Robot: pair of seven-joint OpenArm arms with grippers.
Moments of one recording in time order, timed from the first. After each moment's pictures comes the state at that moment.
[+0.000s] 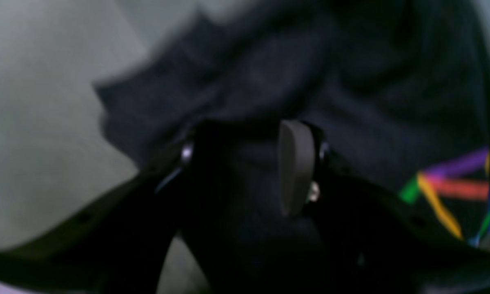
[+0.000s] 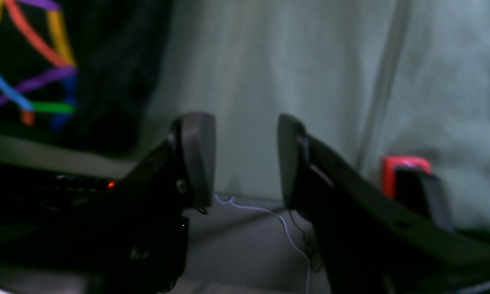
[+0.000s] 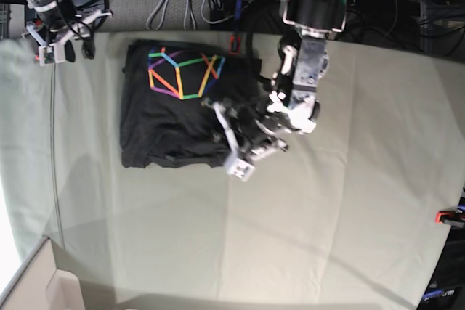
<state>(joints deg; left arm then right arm) -5.3 8.1 4.0 69.0 2.1 -28.2 33.4 -31.9 -2.2 37.9 97.4 -2.8 40.1 -17.7</state>
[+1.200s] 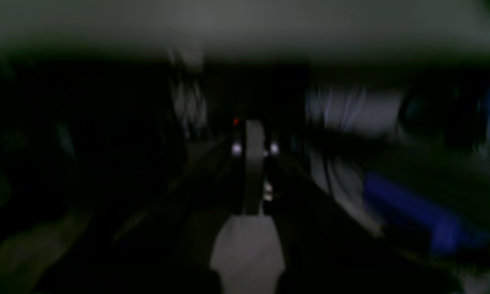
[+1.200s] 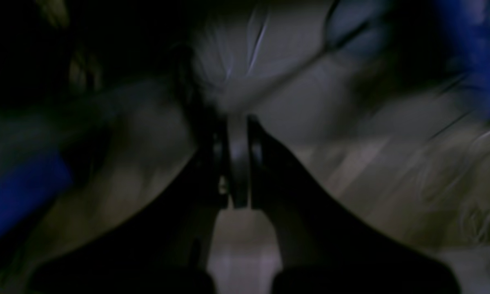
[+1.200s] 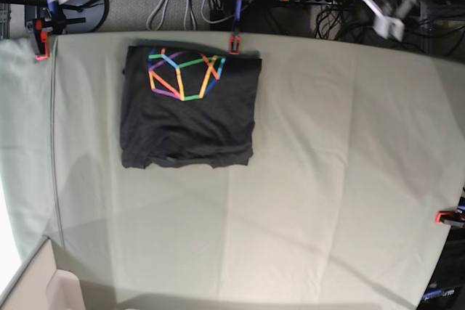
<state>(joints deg) 41.6 -5.2 -21.1 95.1 -10.0 -28.5 29.9 -31.4 -0.2 45.1 67.2 -2.5 40.1 -28.3</state>
